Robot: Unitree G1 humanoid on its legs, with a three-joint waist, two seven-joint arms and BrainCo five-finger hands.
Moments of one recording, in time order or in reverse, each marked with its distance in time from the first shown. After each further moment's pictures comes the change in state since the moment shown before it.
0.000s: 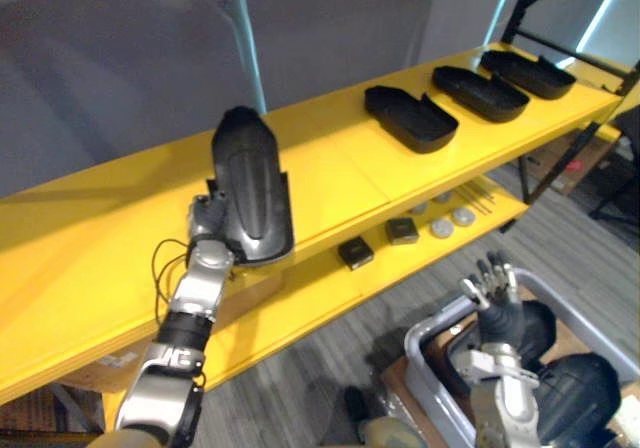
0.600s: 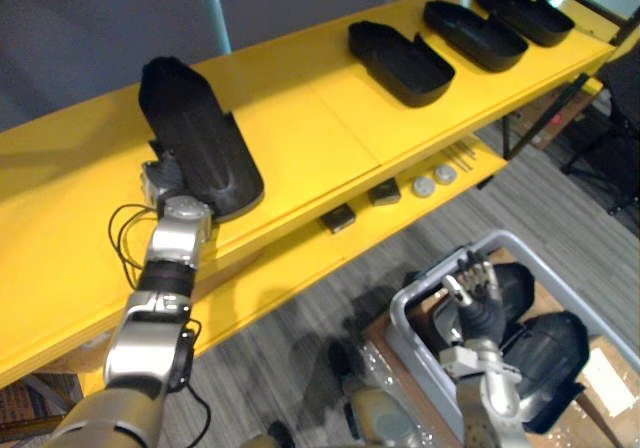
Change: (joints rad) left arm -0.310 0.061 0.073 0.171 -0.206 0.023 0.217; right arm -0.020 -0.035 0.136 -0.045 0.039 0.031 -0.105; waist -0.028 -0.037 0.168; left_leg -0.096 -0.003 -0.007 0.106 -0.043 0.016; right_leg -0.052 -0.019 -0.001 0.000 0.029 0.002
